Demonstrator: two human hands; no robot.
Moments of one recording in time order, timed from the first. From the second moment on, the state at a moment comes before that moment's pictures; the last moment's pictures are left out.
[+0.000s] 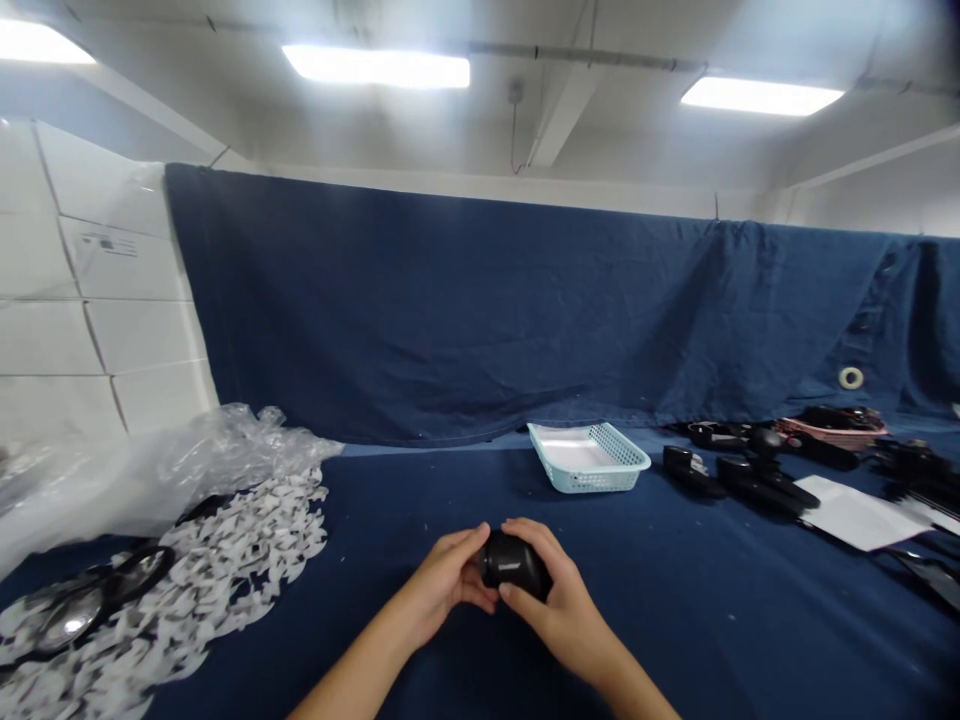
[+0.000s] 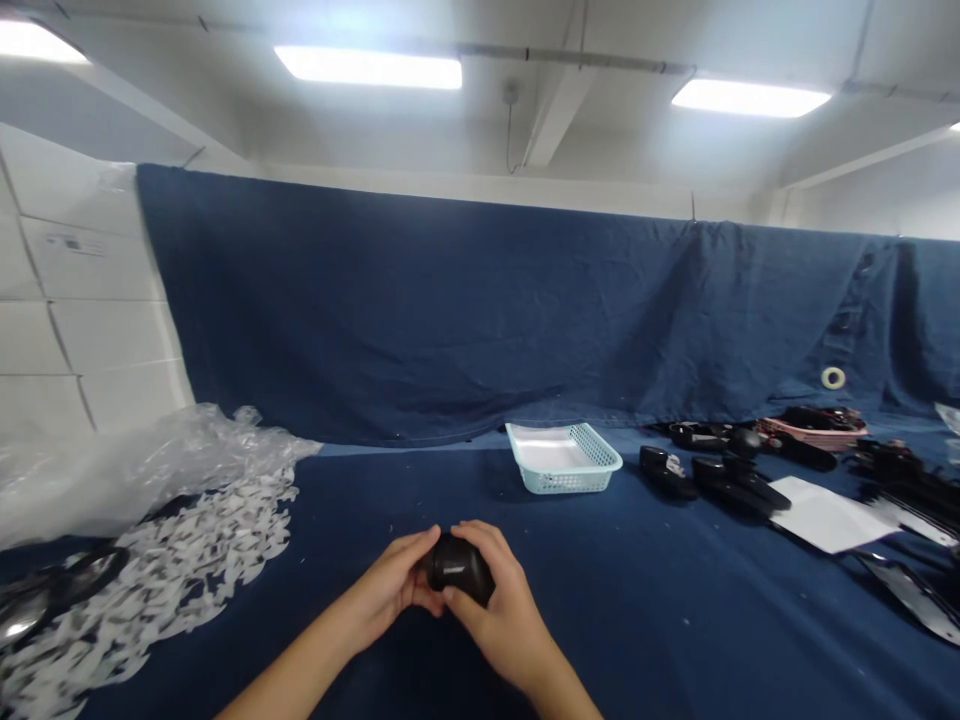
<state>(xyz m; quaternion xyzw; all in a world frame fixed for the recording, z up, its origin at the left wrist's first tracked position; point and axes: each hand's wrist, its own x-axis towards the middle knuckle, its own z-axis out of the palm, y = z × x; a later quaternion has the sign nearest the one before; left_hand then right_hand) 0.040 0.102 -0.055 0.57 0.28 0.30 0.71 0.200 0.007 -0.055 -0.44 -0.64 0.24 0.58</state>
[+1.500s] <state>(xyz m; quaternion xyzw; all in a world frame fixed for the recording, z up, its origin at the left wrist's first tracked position) 0.032 0.101 -0.028 0.75 0.21 0.34 0.53 0.191 0.012 -0.055 -0.43 -0.49 0.31 0.69</state>
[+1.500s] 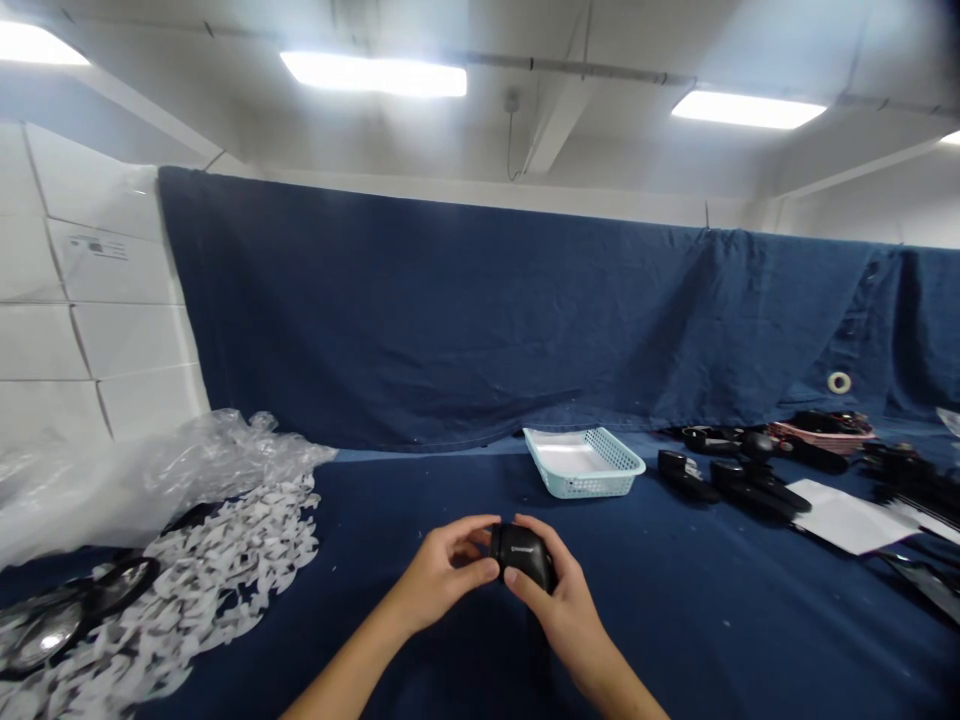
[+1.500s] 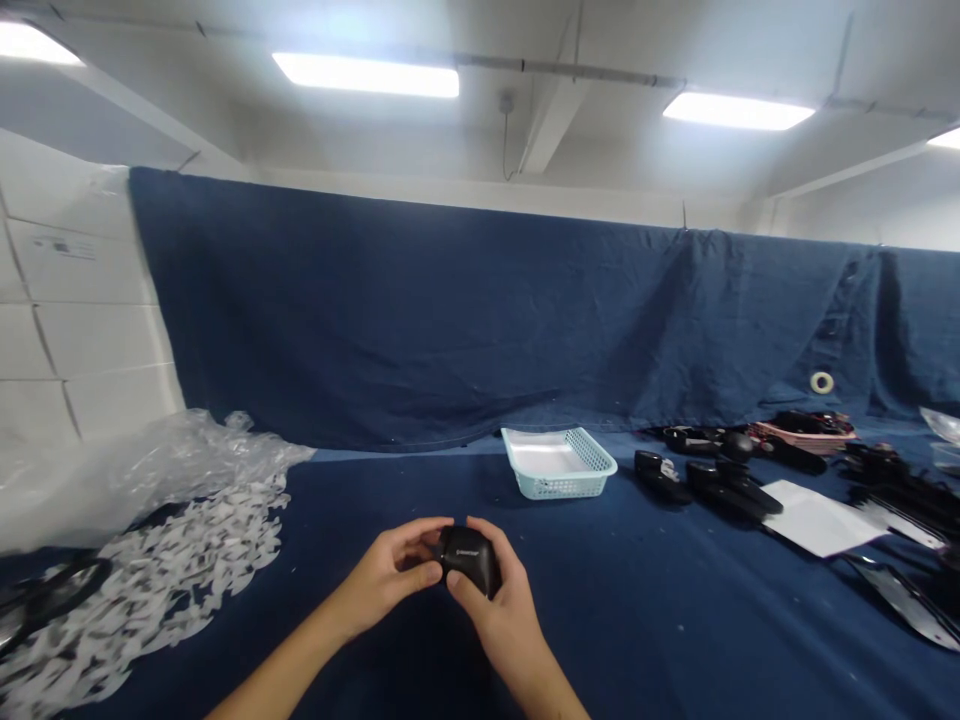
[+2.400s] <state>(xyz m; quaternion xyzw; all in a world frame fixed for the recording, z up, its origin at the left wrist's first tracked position) 0.028 0.109 -0.021 0.69 0.23 0.23 0.65 0.181 0.003 -0.069 -0.47 -0.72 -0.06 0.51</state>
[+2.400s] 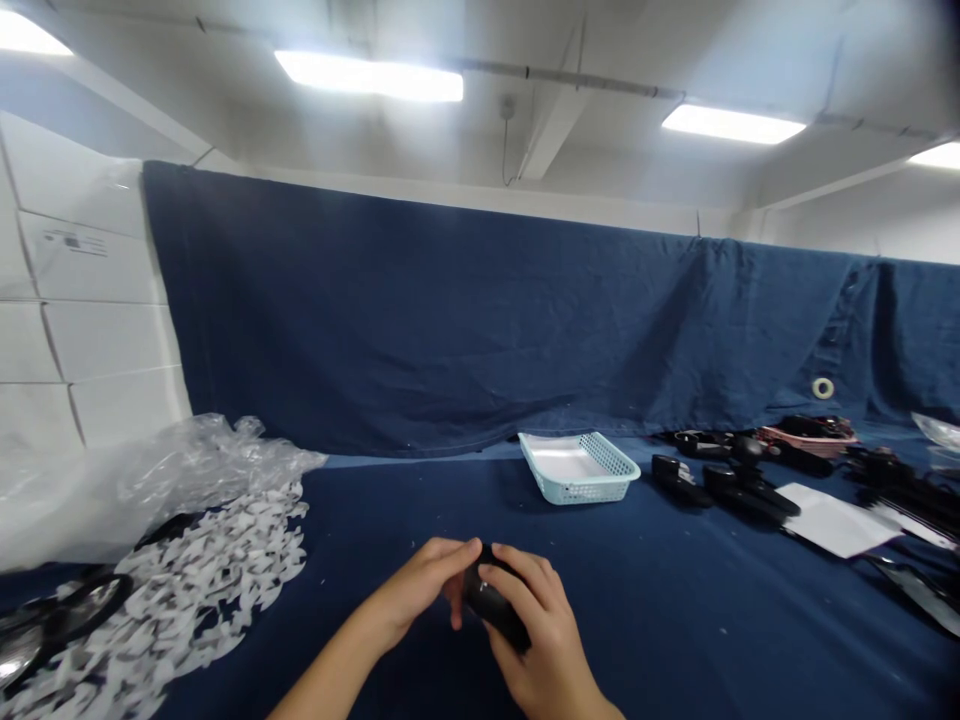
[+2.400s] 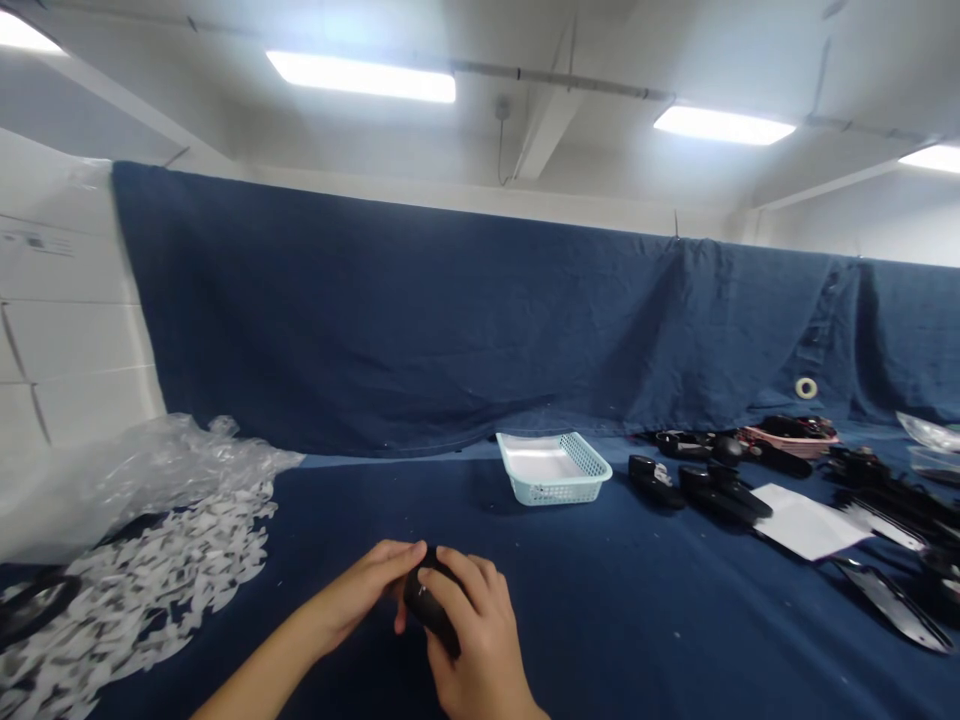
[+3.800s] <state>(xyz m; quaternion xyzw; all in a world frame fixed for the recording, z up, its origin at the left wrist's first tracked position) 0.017 0.082 0.028 0.85 0.14 0.22 0.46 0.181 0.013 -0.065 -0.34 -0.27 0.67 0.60</state>
